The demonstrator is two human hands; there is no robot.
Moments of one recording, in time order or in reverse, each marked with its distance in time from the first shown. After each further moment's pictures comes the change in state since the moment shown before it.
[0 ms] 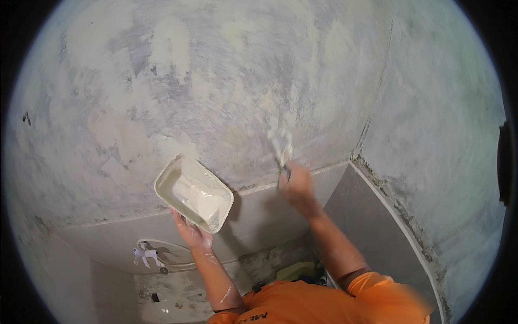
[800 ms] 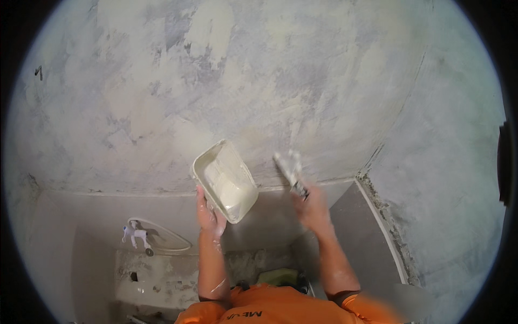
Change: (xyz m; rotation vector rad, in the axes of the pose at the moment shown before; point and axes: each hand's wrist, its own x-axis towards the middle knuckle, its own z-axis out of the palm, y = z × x) left_hand 0.010 -0.030 -0.019 -0.049 -0.169 -0.171; right_hand 0.010 -0.055 -0.065 0.247 -0.524 0.446
